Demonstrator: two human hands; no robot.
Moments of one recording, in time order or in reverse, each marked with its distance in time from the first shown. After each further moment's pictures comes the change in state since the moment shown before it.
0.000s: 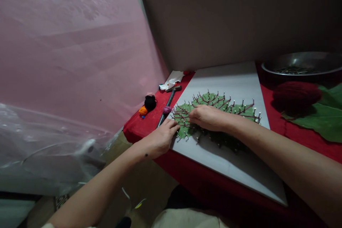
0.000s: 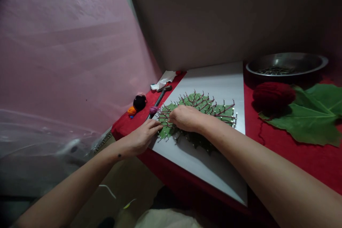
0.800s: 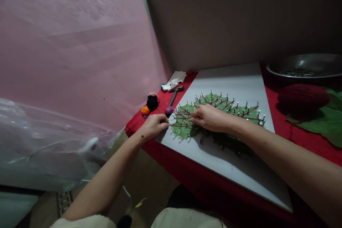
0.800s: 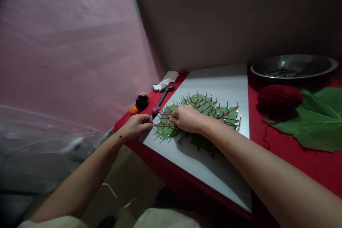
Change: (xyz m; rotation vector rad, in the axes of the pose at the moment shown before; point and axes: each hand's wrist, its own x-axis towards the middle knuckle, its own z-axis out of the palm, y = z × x) left_hand 0.004 -0.039 -0.014 -0.144 0.003 -0.543; right_hand 0.000 -0.008 -0.008 0.085 0.062 0.014
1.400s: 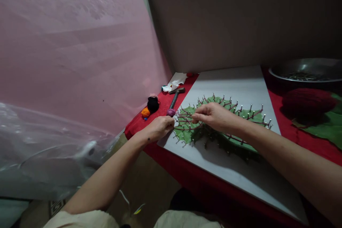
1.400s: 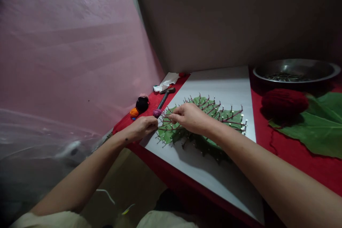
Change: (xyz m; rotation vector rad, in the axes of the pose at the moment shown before) left_hand 0.016 -0.004 0.001 0.139 -0.054 0.317; right_hand -0.002 -0.004 -0.004 0.324 0.060 0.117
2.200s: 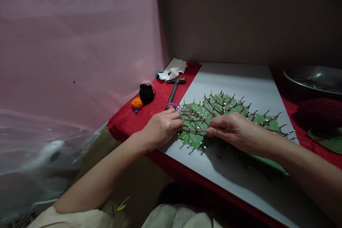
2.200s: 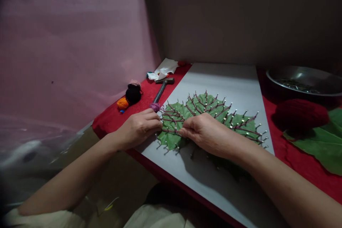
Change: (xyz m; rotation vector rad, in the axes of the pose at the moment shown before) left_hand 0.000 -0.005 0.013 0.011 0.307 0.389; right_hand -0.008 0.000 0.006 -0.120 -0.171 0.117
